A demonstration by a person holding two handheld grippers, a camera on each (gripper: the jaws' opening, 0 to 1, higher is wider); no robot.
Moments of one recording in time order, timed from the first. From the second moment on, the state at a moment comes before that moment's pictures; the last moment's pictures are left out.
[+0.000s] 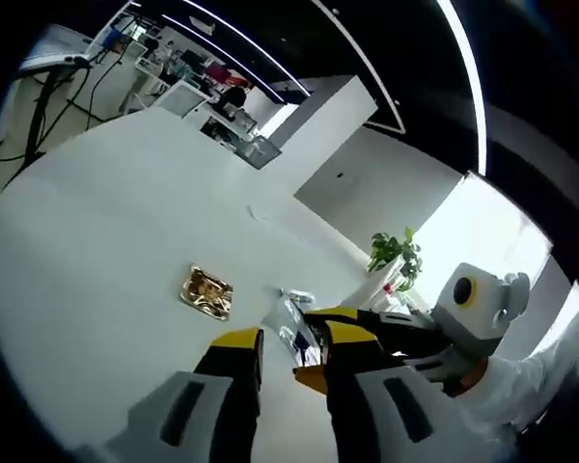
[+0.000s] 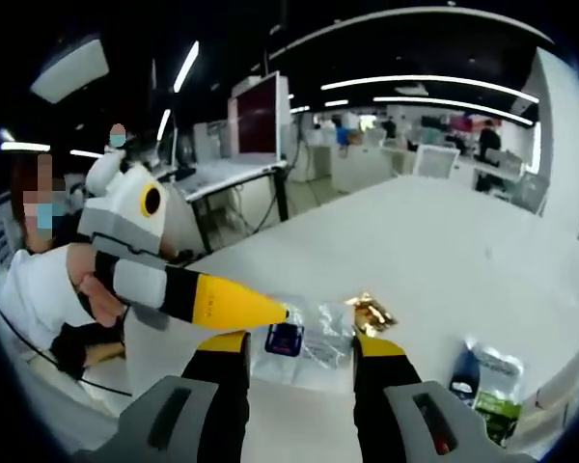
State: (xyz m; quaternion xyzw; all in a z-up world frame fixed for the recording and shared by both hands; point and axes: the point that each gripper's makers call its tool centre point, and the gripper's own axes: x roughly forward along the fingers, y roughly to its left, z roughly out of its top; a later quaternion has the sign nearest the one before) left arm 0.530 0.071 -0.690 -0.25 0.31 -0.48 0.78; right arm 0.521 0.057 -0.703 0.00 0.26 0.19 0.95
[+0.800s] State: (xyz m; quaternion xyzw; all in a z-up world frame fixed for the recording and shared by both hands) left arm 0.525 0.056 -0.674 -0.25 0.31 -0.50 0.77; right arm 0.516 0.051 -0.699 0.00 0.26 0.18 0.95
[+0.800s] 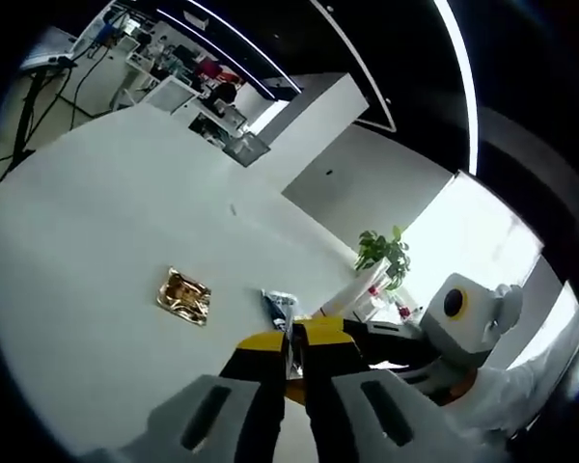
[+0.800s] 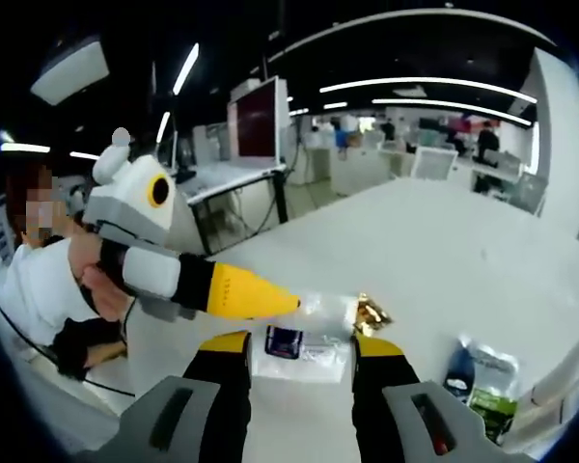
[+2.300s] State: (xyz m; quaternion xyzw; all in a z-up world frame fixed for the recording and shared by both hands) left arm 0.519 0.017 -0.632 -0.17 0.31 -0.58 0.73; right arm 0.475 -0.007 -0.671 0.00 0.24 0.14 0.96
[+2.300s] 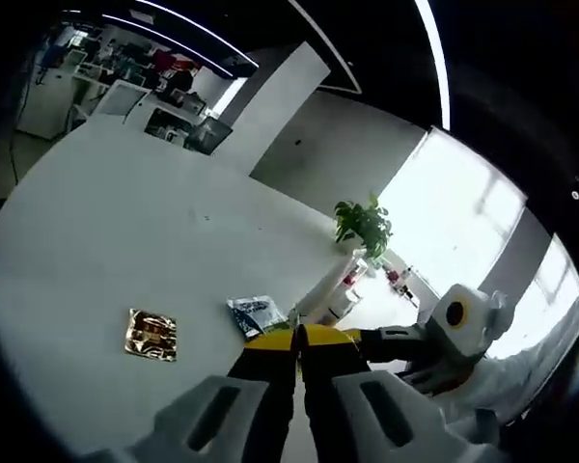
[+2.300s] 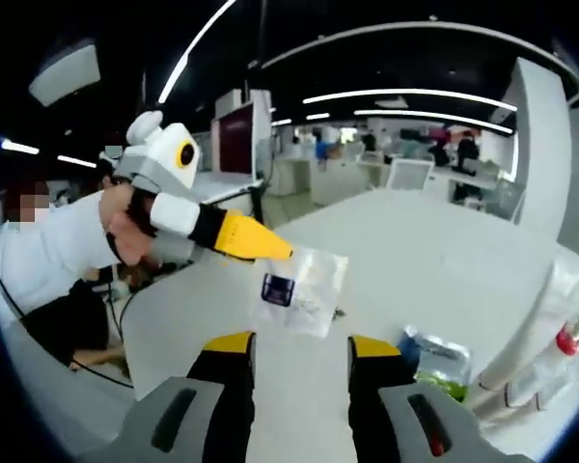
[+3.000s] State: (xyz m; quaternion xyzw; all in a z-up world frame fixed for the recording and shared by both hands) left arm 0.483 0.016 -0.594 -0.22 0.30 -0.66 0.65; right arm 0.452 -0.005 -0.643 0.23 0.18 0.23 0.93
